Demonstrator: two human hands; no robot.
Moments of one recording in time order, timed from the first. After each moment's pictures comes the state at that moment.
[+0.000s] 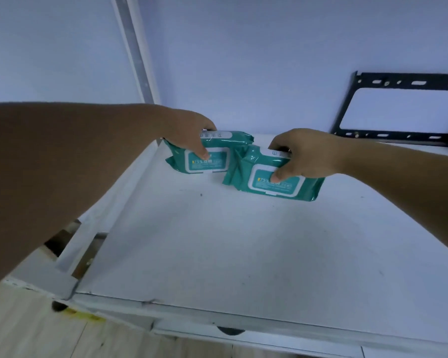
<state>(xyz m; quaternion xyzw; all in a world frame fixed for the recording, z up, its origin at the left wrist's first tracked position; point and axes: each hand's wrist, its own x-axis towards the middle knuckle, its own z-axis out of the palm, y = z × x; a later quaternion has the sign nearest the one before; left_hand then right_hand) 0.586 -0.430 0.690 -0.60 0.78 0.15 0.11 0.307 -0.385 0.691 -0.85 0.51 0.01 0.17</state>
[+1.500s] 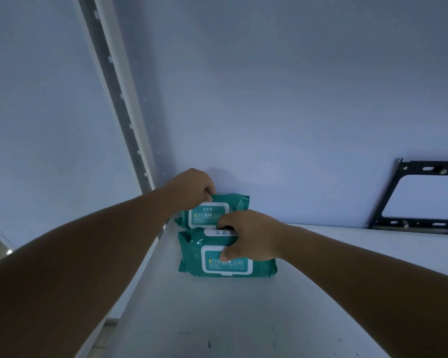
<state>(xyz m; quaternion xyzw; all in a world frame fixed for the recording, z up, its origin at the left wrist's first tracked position) 0.639 -0.610 0.649 -0.61 0.79 0.06 -0.08 0.432 -0.532 0.647 -0.88 0.42 -0.02 0.23</state>
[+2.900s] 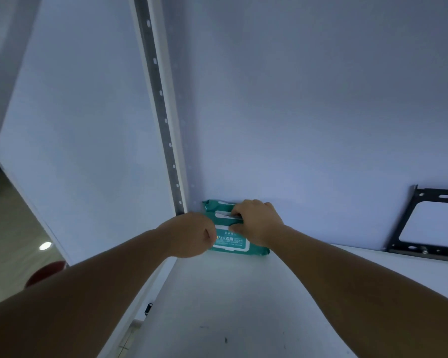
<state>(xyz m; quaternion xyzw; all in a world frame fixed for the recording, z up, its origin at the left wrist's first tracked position) 0.653 -0.487 0.662 -0.64 0.77 0.06 0.01 0.467 -0.566 0.646 -0.88 0.46 -0.09 0.05</state>
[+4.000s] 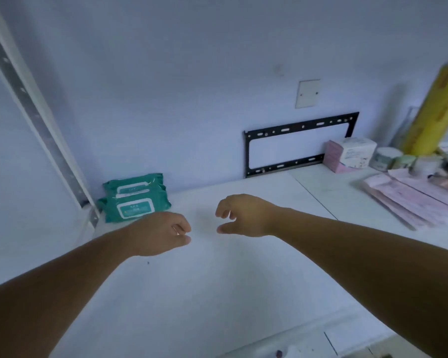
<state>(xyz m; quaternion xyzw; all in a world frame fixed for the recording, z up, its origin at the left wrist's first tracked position) 0.517 -0.353 0.668 -0.51 0.83 0.23 -0.03 0.259 -0.319 0.683 -0.81 0.56 -0.08 0.17</state>
